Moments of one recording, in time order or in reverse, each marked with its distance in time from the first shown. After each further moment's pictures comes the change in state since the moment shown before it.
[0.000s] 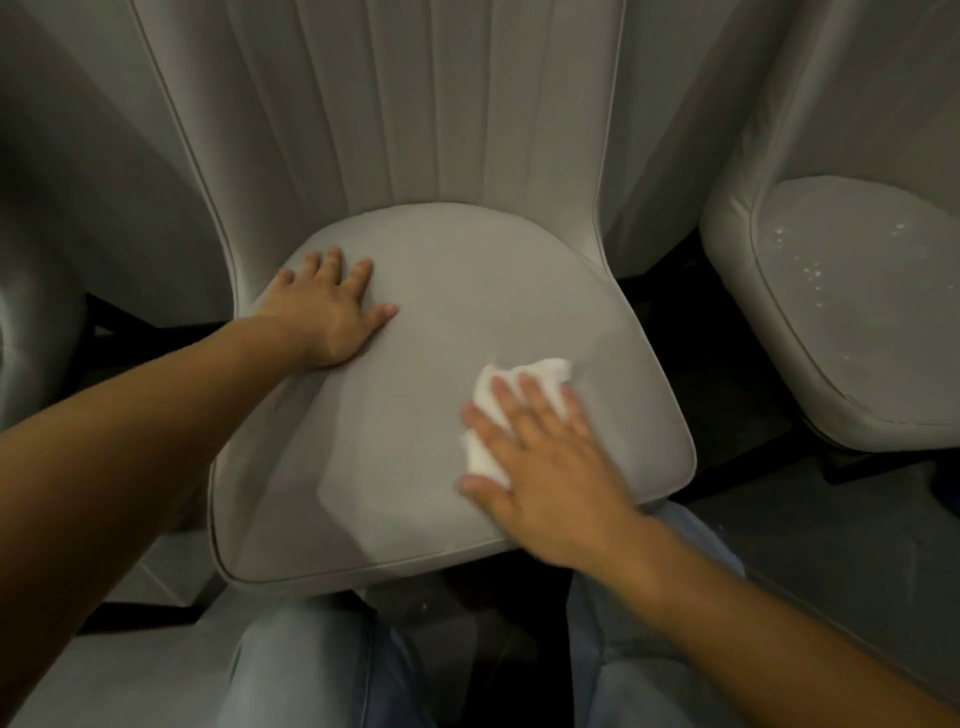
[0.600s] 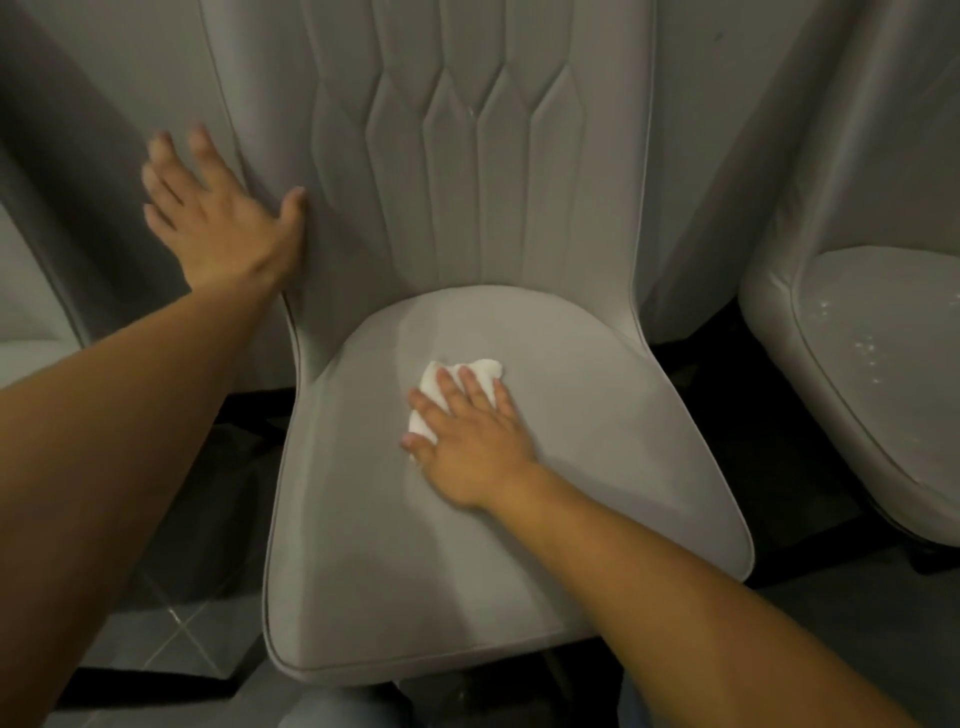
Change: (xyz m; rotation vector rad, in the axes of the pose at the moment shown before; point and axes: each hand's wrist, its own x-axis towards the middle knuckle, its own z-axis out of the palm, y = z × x) left_hand 0.021 -0.084 -0.118 -0.390 0.790 -0.601; right_hand 0.151 -0.043 0.008 0.113 -0.090 0.022
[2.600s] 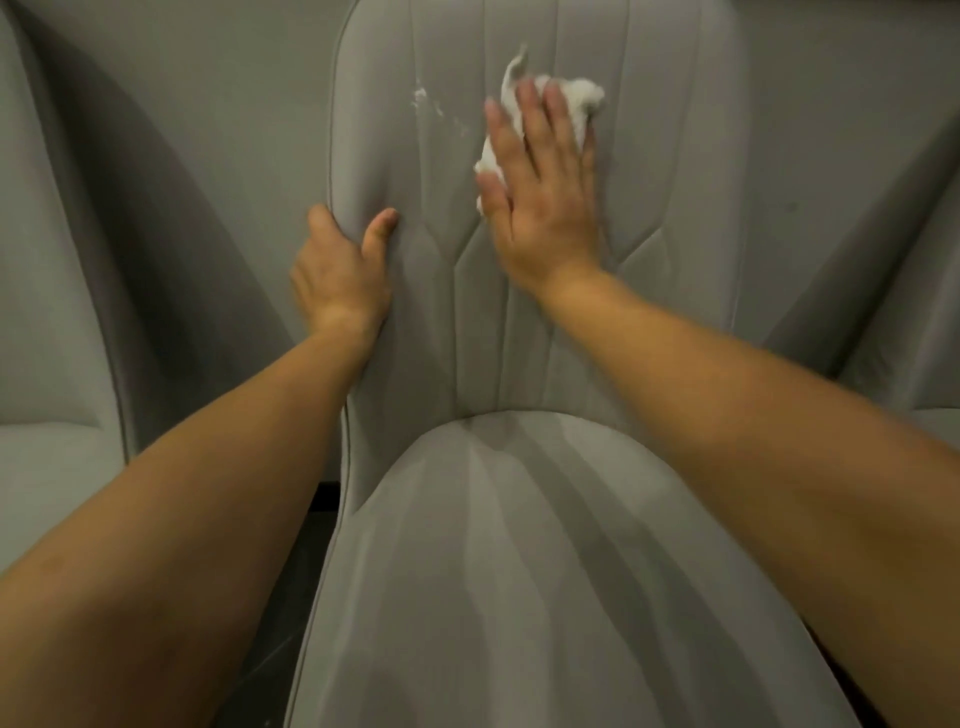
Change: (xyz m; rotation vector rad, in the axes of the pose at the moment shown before) left_hand 0.073 0.044 0.012 -0.471 0.141 -0.115; right_hand 0.227 0.015 -0.233 -0.204 1.285 -0.333
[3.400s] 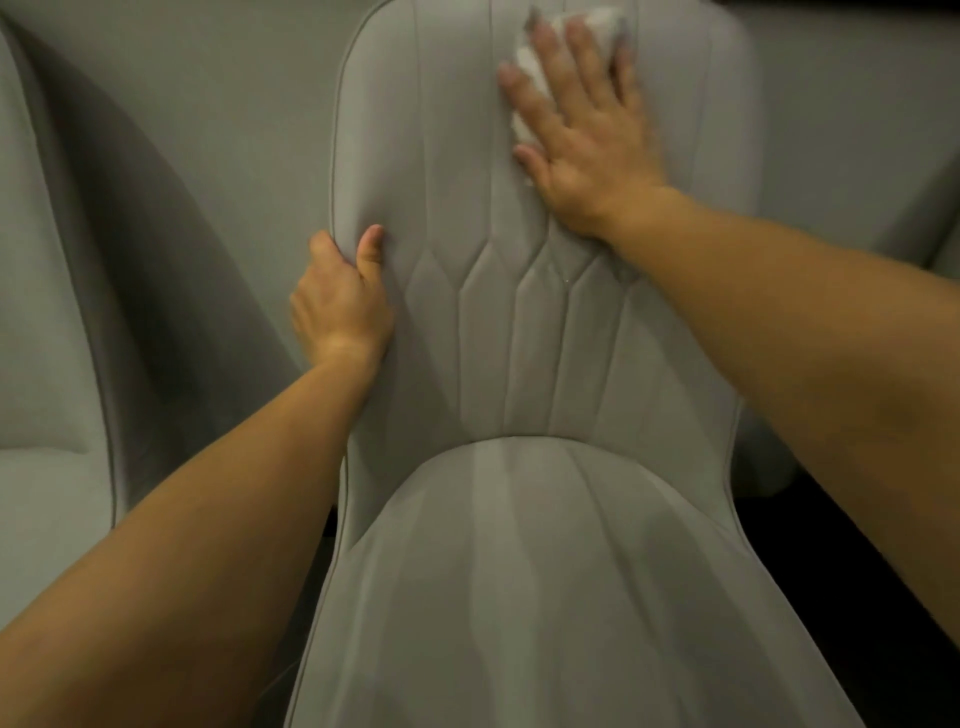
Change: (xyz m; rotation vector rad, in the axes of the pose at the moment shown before) left_hand 0.000 -0.005 0.004 -0.001 0.034 0.005; right_hand 0.066 0.063 -0.012 -0.335 -0.371 -0.199
